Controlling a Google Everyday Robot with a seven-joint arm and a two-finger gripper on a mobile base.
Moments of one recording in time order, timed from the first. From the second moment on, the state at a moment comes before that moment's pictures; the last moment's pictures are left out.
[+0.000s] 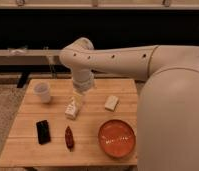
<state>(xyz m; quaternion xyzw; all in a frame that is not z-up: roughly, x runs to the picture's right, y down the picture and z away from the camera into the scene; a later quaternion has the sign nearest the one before) -0.057 0.042 0.703 -0.32 0.12 0.27 0.90</state>
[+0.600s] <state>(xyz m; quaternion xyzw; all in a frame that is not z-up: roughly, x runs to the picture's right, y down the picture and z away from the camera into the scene) -0.071 0.043 0.694 -0.31 0.10 0.25 0.91</state>
